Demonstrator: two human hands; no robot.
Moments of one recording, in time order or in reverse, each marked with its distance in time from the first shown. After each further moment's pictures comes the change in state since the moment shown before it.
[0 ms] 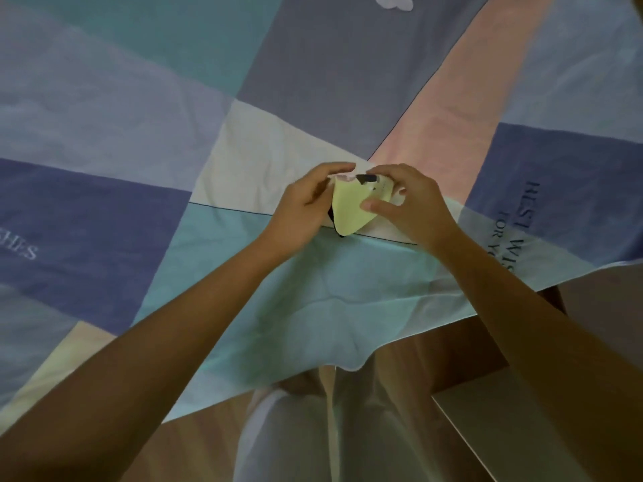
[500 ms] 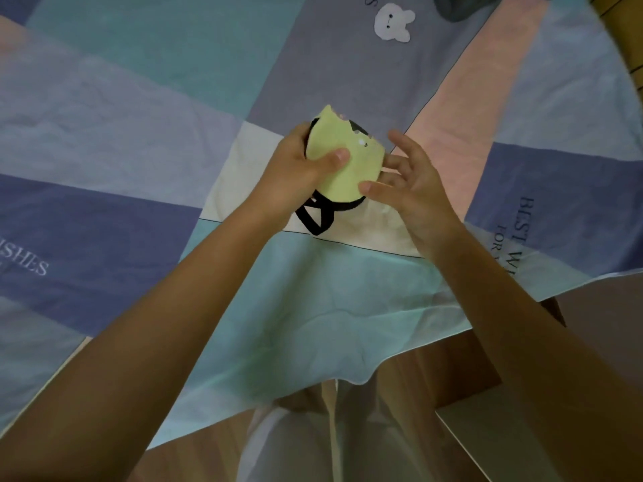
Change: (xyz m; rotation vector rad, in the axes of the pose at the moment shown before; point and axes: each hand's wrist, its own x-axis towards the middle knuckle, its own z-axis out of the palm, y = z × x) left_hand 0.030 0.055 -0.038 -0.233 0.062 -0.151; right_hand -0.001 -0.063 -0.008 0.721 0.047 0.177
